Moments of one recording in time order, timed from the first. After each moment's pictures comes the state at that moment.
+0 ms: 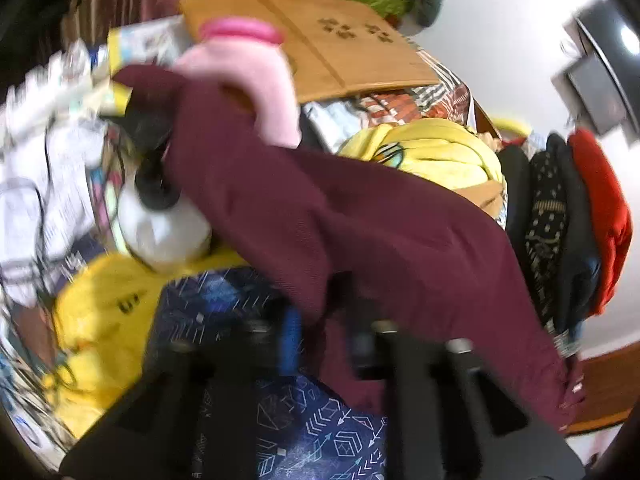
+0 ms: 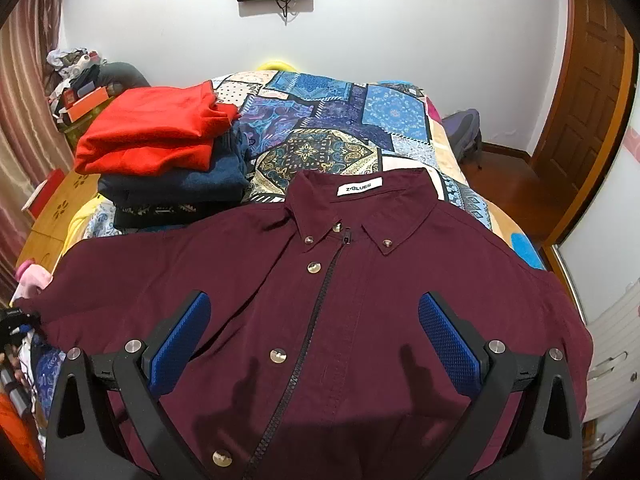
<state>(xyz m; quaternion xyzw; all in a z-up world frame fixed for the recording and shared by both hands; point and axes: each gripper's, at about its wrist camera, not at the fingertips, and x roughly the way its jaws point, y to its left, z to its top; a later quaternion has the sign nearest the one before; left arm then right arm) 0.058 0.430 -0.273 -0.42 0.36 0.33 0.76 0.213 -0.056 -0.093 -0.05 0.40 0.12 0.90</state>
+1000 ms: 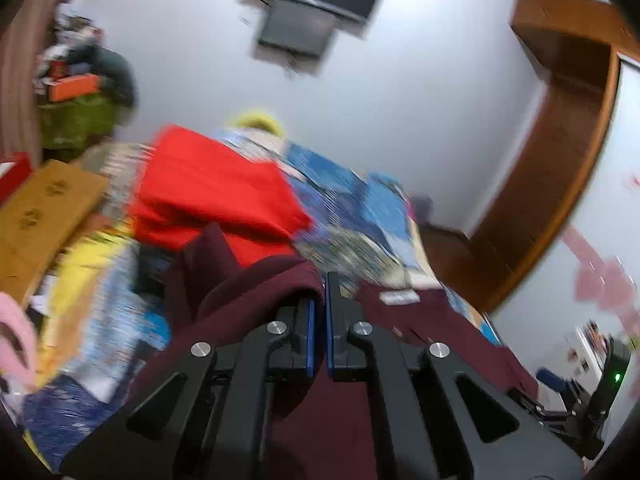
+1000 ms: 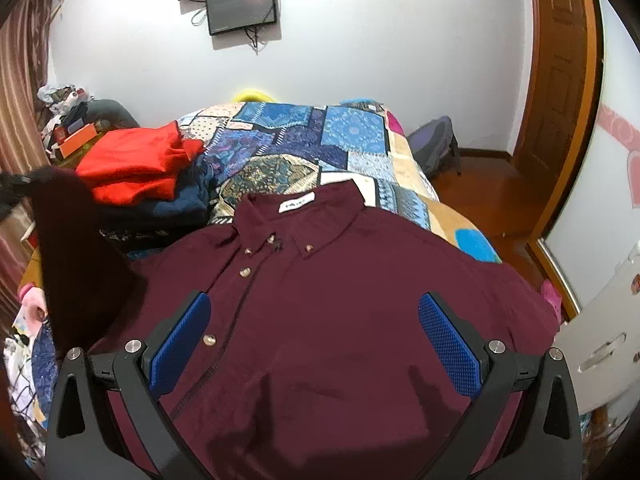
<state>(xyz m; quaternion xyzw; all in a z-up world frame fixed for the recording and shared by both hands) 0.233 0.149 -0.065 -0.18 0.28 -0.02 0.94 0.195 -0.137 -0.078 0.00 0.37 0.10 0.92</state>
